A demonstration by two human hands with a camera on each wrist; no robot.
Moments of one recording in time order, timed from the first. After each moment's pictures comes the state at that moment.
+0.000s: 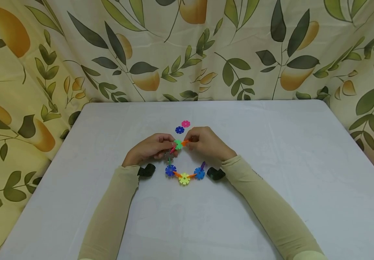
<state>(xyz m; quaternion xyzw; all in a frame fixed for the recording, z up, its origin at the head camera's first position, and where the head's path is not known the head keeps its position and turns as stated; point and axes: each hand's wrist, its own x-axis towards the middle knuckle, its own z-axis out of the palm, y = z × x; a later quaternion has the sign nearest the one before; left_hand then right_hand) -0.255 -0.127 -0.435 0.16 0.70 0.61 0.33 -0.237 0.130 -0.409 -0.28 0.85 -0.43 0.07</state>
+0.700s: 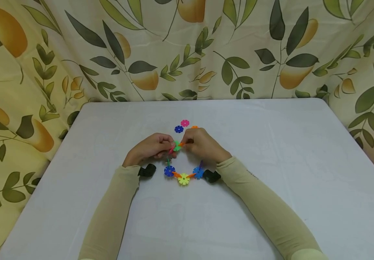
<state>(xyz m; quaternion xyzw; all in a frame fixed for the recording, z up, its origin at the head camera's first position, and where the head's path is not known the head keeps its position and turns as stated) -0.253 -0.123 -0.436 0.16 0.73 0.58 0.32 -0.235 0.123 -0.416 -0.35 0.85 -0.40 0.01</state>
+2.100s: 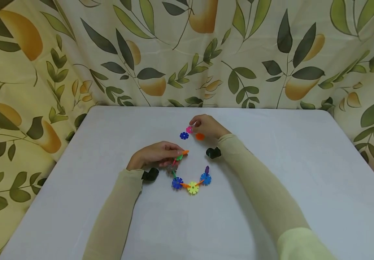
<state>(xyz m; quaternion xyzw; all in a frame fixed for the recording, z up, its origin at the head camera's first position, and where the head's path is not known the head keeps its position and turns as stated) -0.255 -0.128 -0.432 0.16 0.69 0.58 0.40 -0.332 0.127 -0.406 -0.19 0.91 -0.34 0.16</state>
